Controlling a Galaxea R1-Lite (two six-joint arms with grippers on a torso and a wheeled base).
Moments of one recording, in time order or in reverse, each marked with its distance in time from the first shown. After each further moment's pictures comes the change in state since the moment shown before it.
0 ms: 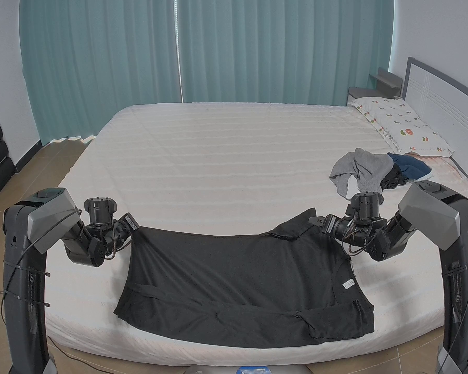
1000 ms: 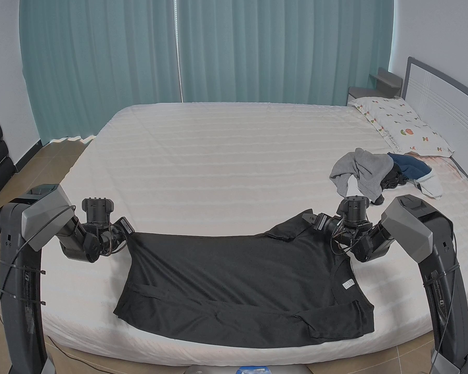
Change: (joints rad) left arm 0.020 -0.031 -0.001 0.151 0.041 0.012; right arm -0.014 0.224 -0.306 -0.005 -0.006 0.017
